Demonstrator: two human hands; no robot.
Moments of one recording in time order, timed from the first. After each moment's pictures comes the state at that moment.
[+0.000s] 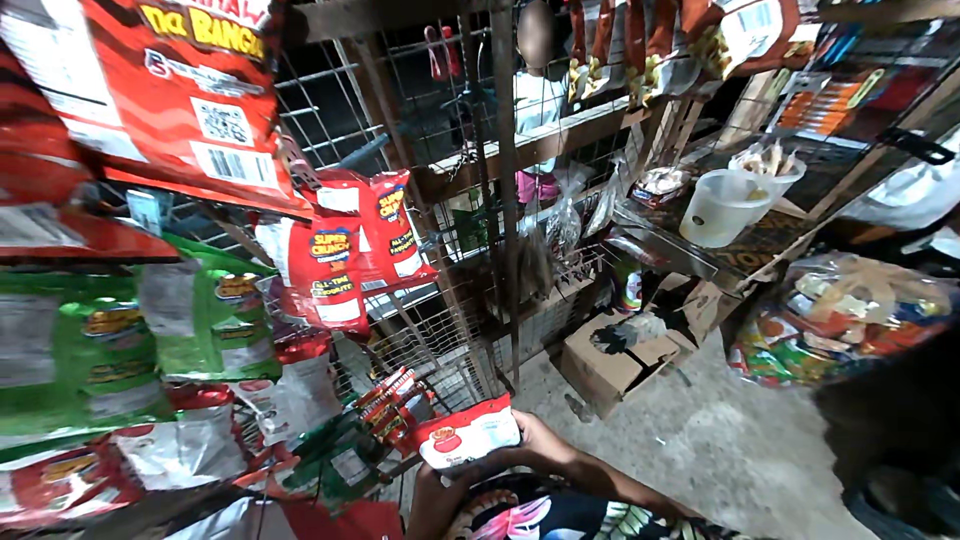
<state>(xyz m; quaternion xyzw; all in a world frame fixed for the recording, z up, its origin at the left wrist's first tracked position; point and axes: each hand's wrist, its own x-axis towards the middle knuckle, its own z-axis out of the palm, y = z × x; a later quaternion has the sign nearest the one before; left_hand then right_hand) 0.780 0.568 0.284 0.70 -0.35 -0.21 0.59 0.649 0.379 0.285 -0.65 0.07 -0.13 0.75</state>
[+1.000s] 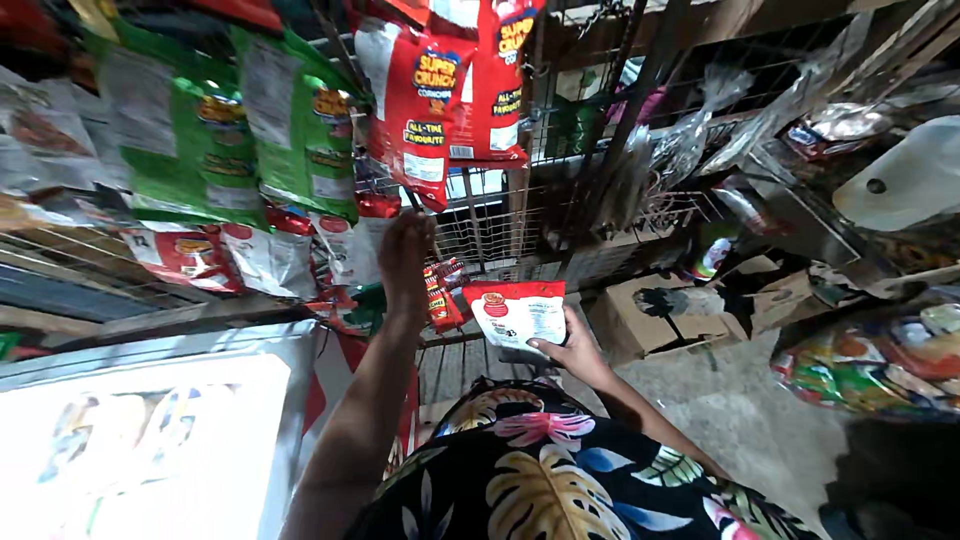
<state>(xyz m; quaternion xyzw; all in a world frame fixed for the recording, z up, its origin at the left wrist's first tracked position) 0.881 0.524 0.410 0.63 -0.25 -0.04 0.73 0.654 0.370 0.296 -0.70 0.15 -0.20 0.68</state>
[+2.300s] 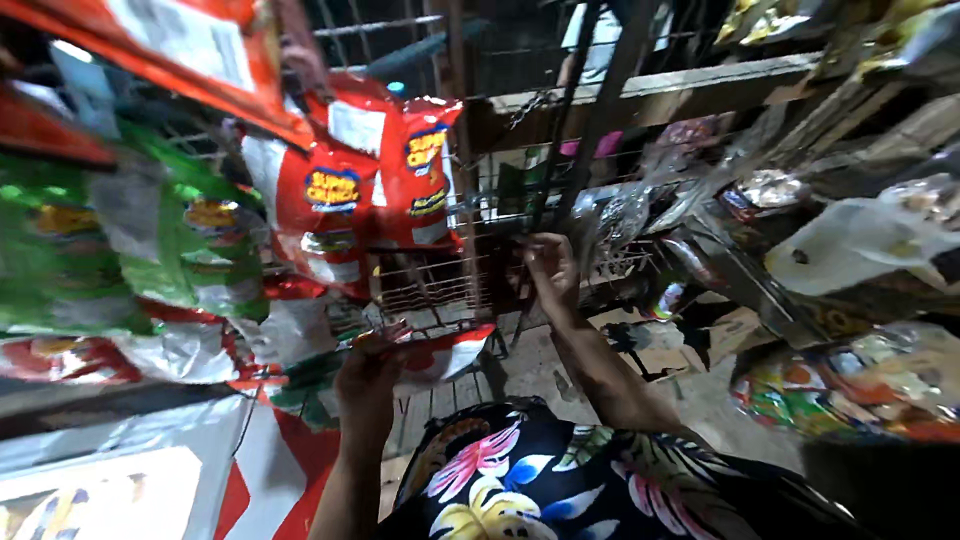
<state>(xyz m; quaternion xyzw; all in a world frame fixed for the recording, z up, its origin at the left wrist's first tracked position) 0.836 0.502 0.385 0.62 -0.26 -0.02 0.74 0.764 0.225 0.398 -0.69 0.05 -0.46 0.55</state>
